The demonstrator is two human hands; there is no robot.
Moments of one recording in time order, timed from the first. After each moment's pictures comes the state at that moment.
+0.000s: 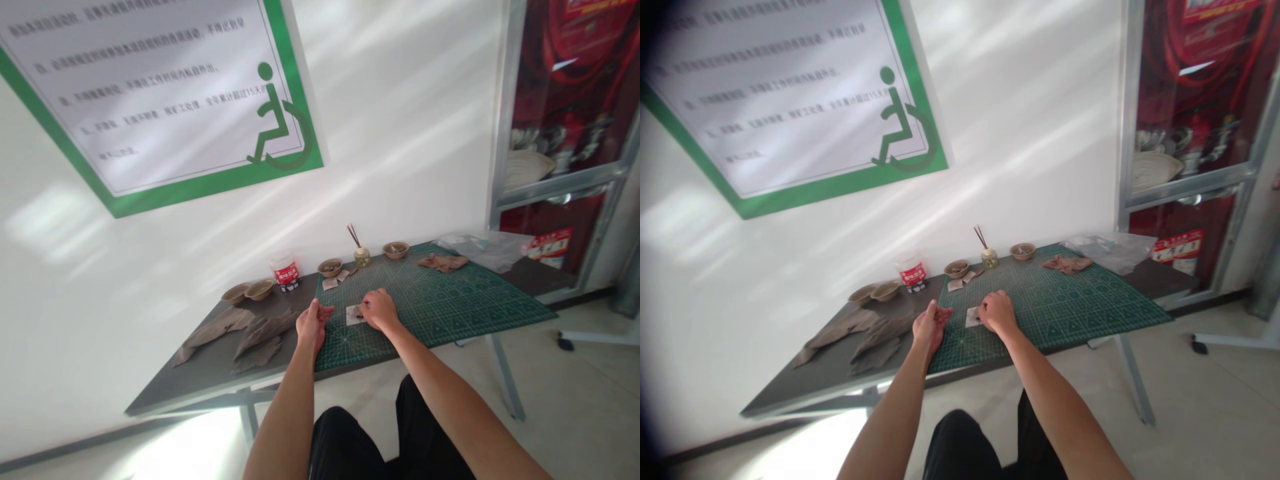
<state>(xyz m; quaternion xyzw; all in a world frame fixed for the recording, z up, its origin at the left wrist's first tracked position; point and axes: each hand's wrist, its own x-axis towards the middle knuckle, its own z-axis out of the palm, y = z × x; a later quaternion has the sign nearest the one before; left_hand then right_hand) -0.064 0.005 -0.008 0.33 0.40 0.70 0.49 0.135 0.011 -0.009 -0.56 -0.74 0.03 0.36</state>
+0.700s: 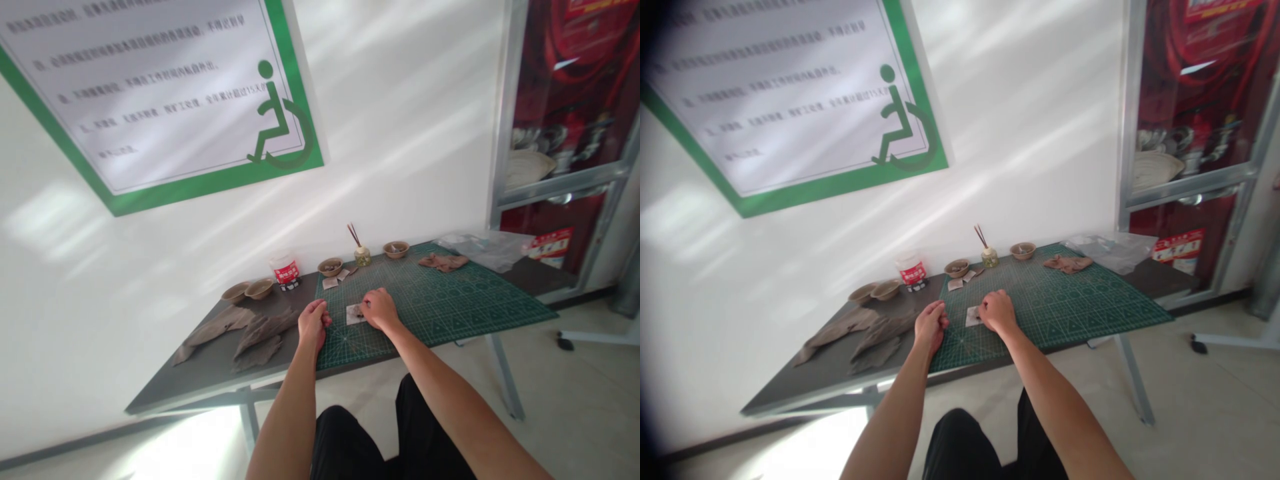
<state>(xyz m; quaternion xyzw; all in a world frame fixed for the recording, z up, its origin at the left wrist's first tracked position) -0.061 0.003 -0.006 0.37 0.47 0.67 0.44 0.135 0.012 -0.011 -0.56 -0.74 0.02 0.36</state>
